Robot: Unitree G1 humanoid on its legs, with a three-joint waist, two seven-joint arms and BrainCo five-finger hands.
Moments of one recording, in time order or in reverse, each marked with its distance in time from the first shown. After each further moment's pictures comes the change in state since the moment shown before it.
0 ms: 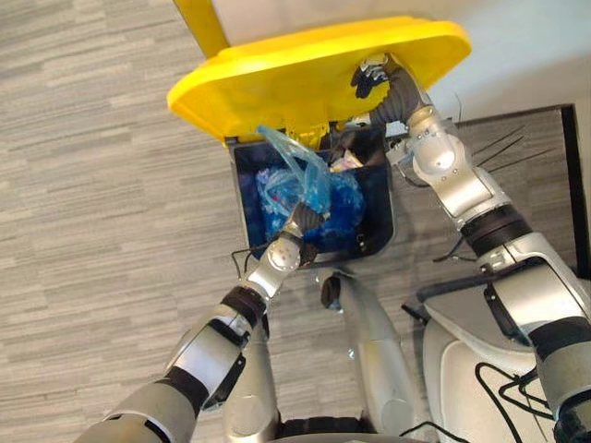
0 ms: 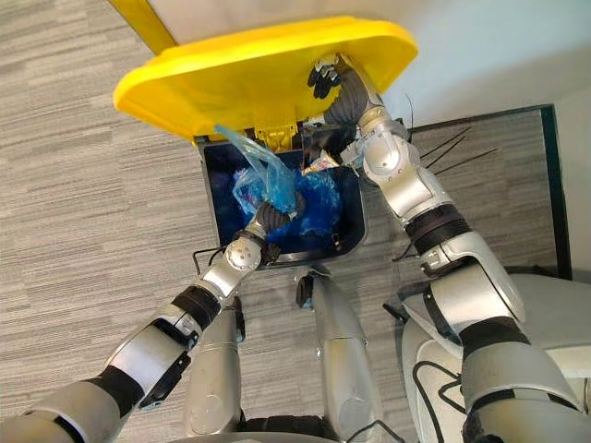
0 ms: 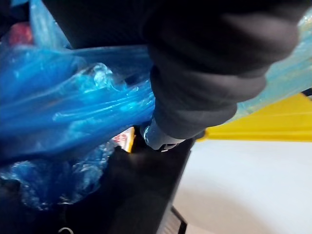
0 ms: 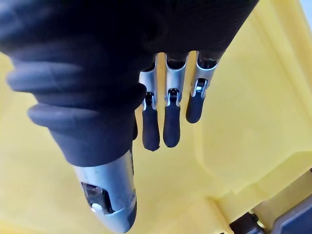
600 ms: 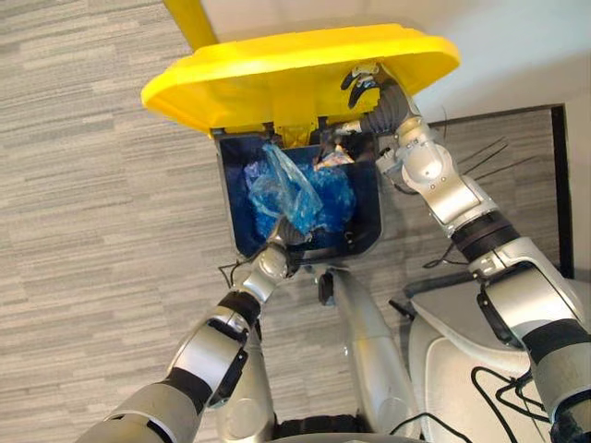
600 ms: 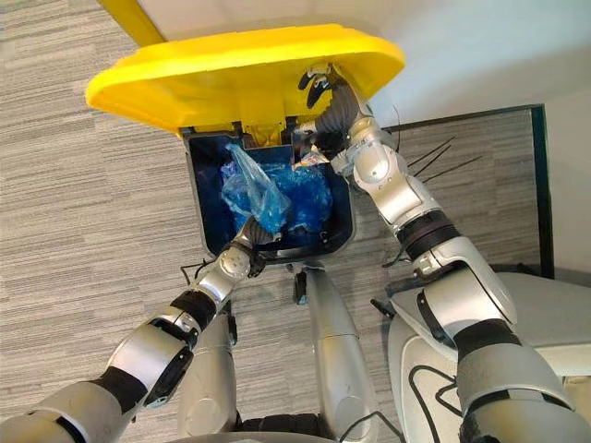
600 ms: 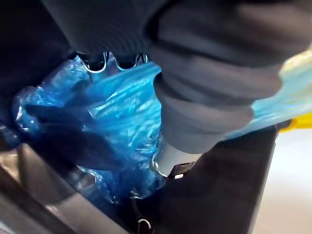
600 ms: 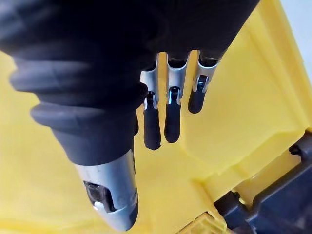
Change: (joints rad) left arm 0.125 0.003 0.142 0.049 0.139 0.077 0.007; right arm 0.181 0.024 -0.006 -0.049 0.002 0.001 0.001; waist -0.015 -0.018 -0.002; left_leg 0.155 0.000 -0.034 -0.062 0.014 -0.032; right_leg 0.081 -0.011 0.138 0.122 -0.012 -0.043
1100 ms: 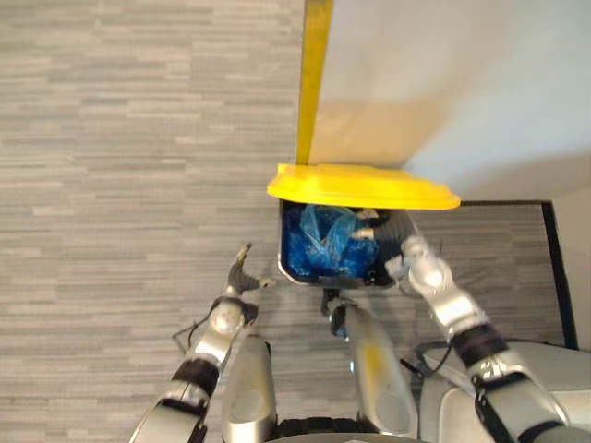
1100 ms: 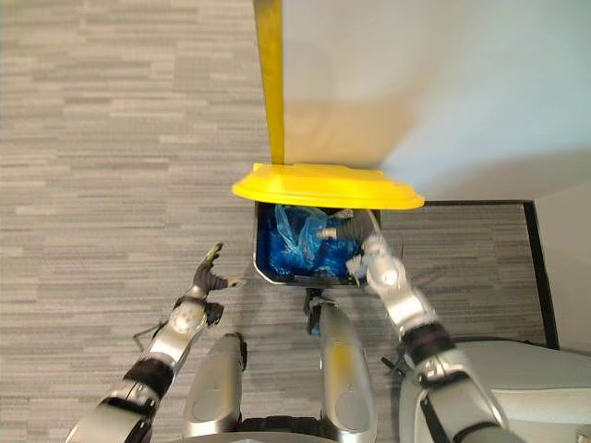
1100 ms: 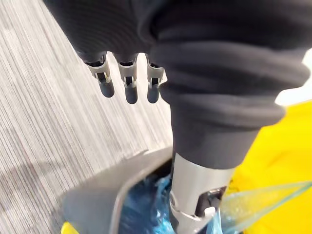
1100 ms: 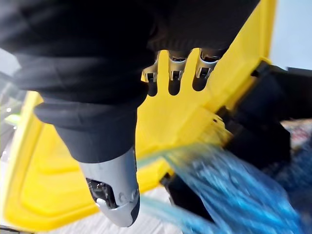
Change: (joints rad) left arm 0.661 0.167 0.257 -0.403 -0.112 -0.073 -0.039; right arm 0.775 0.191 -0.211 -0.189 -0.130 -0.004 0.131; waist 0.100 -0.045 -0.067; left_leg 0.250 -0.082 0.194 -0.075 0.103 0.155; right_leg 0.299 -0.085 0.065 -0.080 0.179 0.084
